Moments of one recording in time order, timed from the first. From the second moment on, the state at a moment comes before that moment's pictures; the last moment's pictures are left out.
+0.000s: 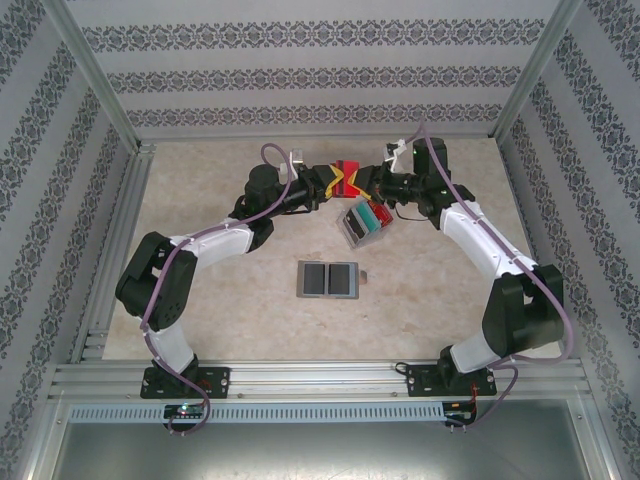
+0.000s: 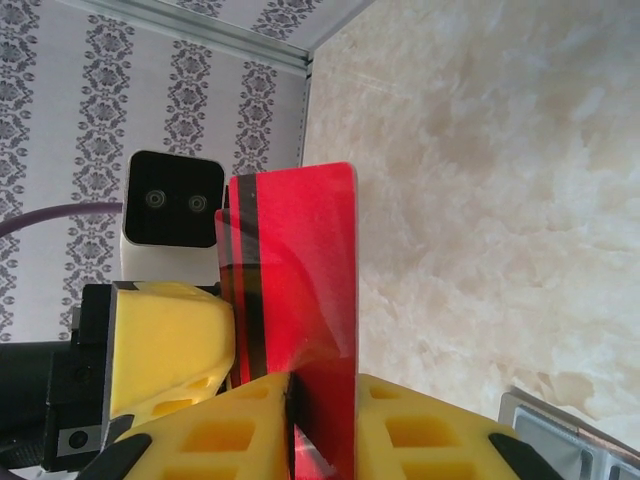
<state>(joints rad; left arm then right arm) -0.50 1.77 1.10 0.71 0.55 -1.56 0.22 1.51 1.19 -0.21 -0.80 0.86</state>
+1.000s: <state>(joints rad) -0.50 1.59 1.00 0.24 0.45 -1.25 0.23 1.60 1.30 -0.63 -0.26 0.09</state>
